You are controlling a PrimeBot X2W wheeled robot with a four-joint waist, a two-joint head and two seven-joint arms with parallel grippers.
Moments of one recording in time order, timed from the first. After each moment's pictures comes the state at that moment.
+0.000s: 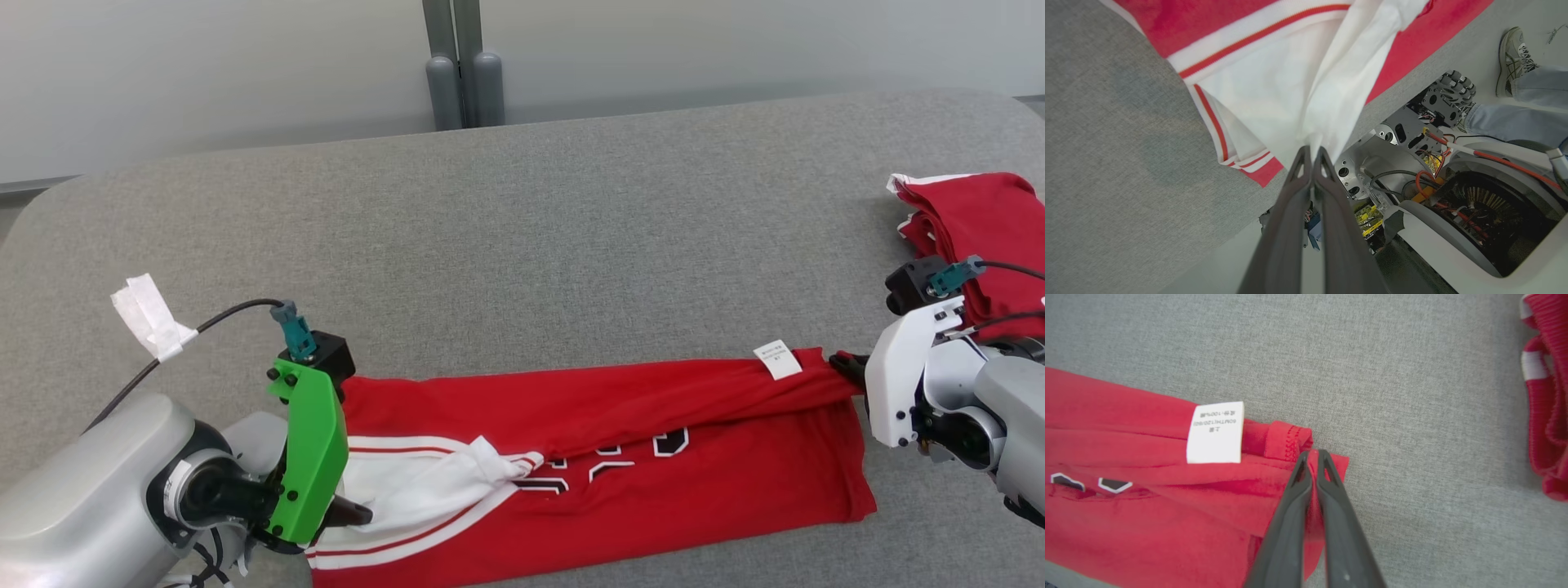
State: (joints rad) left arm -0.69 0.72 -1.01 0.07 -1.36 -0.01 1.08; right arm -0.75 -0.67 1.10 0.67 1.16 0.13 0.24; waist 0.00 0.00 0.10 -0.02
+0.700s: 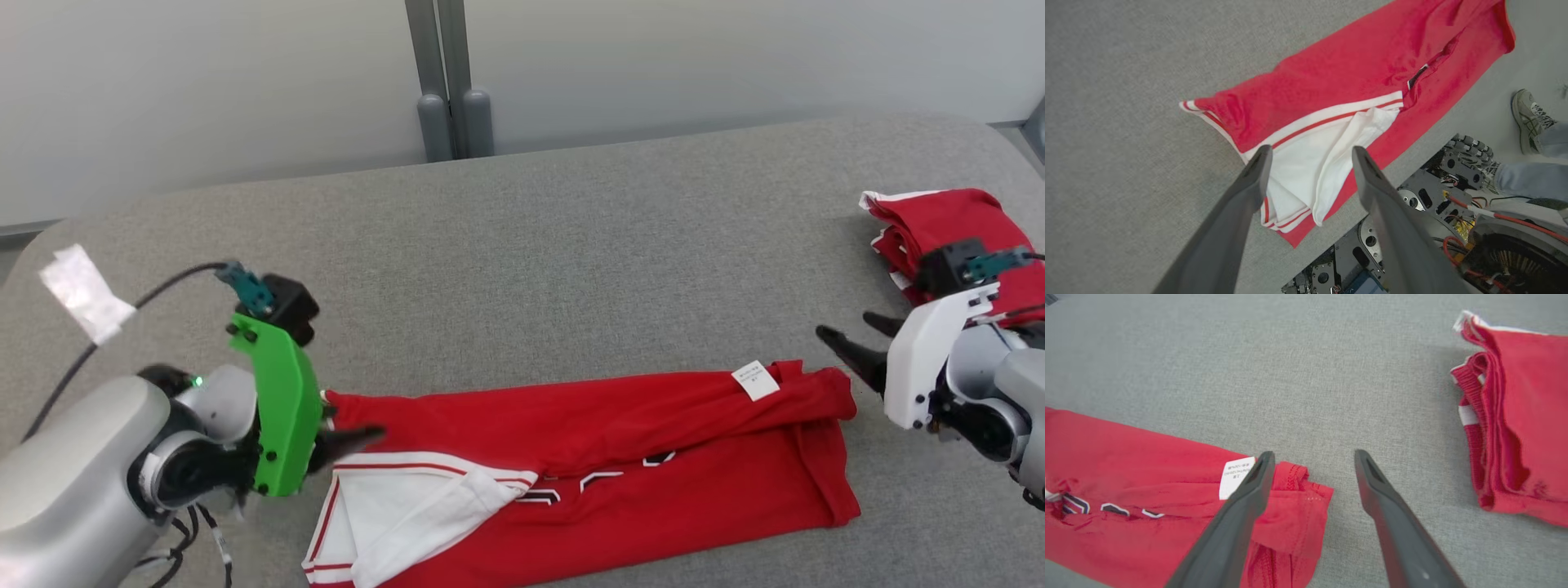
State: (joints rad) left arm -0.69 0.70 -0.95 0.13 -1.26 -0.08 0.85; right arm -0.77 -0.73 1.16 0.61 1.25 0.13 0.09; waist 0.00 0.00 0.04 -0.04
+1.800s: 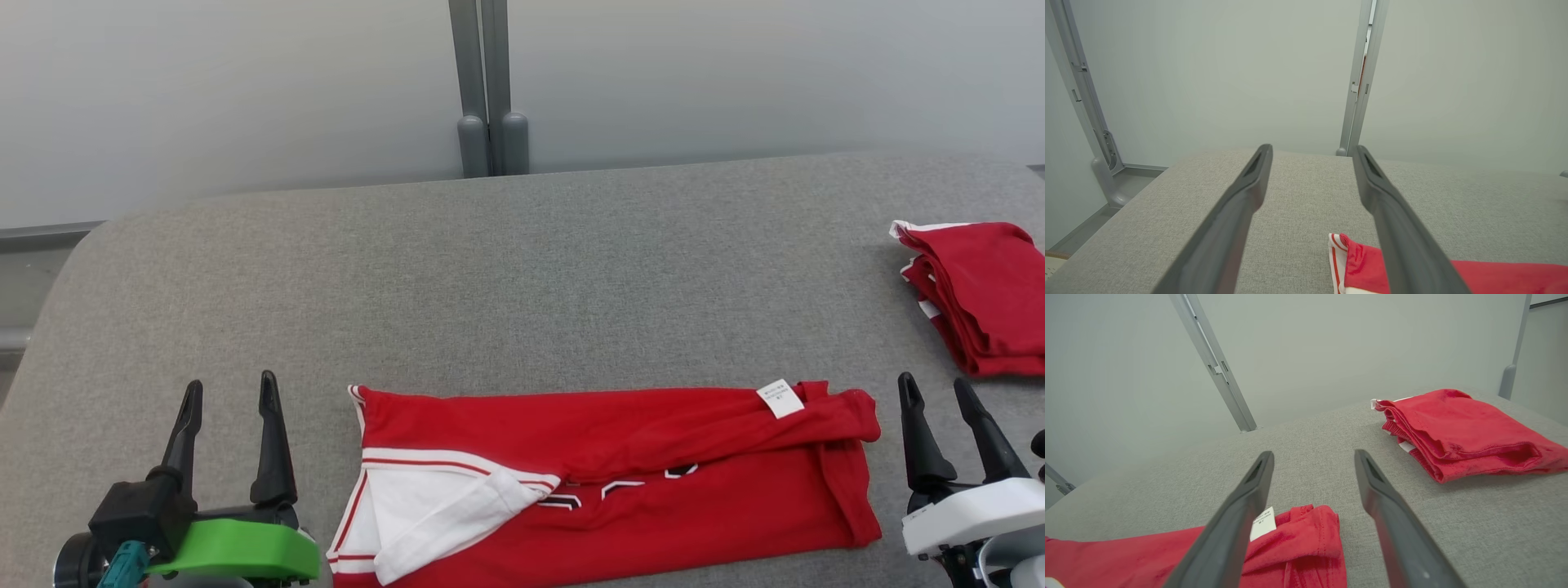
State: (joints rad) left arm -0.01 0.43 -0.42 -0.09 -0.61 0.39 -0.26; right arm 0.01 -0.31 0.02 0.23 0.58 0.13 -0.26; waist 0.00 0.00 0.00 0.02
